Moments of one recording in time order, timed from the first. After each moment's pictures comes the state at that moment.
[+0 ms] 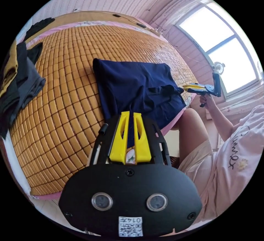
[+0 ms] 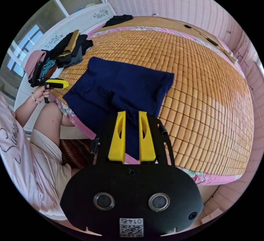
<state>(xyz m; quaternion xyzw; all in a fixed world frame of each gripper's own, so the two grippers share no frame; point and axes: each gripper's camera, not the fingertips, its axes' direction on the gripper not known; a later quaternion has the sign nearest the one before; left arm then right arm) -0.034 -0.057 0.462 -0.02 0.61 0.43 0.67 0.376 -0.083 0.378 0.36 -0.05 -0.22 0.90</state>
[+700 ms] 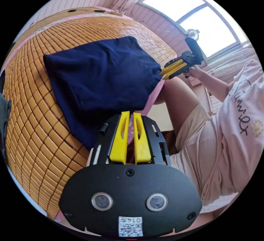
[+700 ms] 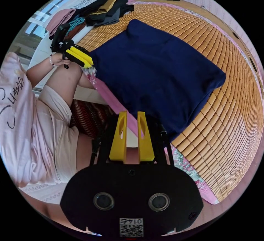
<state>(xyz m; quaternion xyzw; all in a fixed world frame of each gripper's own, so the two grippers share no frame) -0.048 0.057 0.440 -0.04 0.61 0.57 0.55 0.271 -0.090 0.383 0.20 -0.02 -0.37 0.91</state>
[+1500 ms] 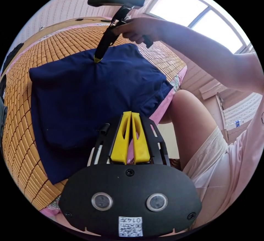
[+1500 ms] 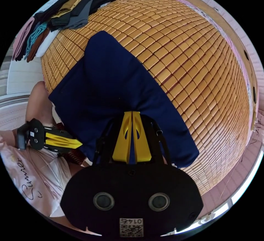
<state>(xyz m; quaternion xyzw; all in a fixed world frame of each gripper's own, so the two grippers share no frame) 0.001 0.168 0.384 0.03 0.62 0.51 0.60 0.116 -0.309 0.271 0.17 0.10 -0.34 0.92</state>
